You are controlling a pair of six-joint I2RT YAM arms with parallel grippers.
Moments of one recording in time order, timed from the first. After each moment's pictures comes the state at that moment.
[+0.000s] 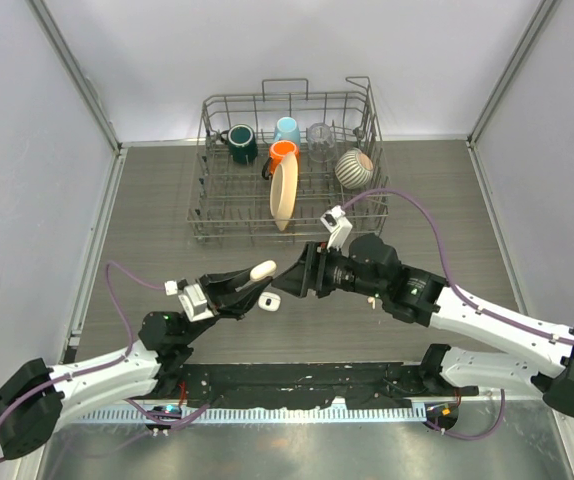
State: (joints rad) left arm -0.92 0.73 0.05 1.25 0.13 -0.03; right arm 0.99 1.01 0.83 -0.10 -0.11 0.86
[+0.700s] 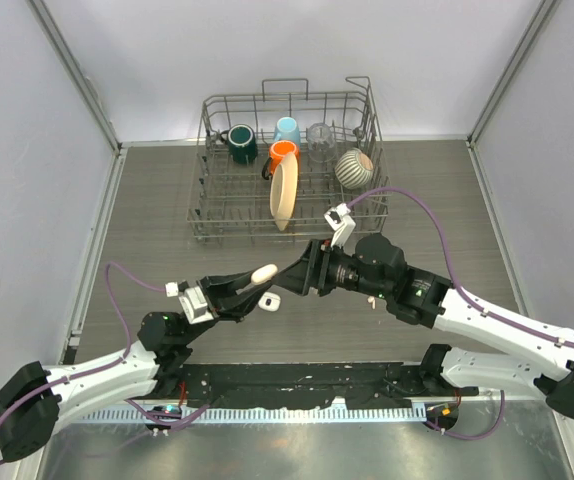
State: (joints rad) left arm -0.92 0.70 0.05 1.22 0.16 -0.02; right arm 1.01 0.99 0.83 -0.07 -0.12 0.87
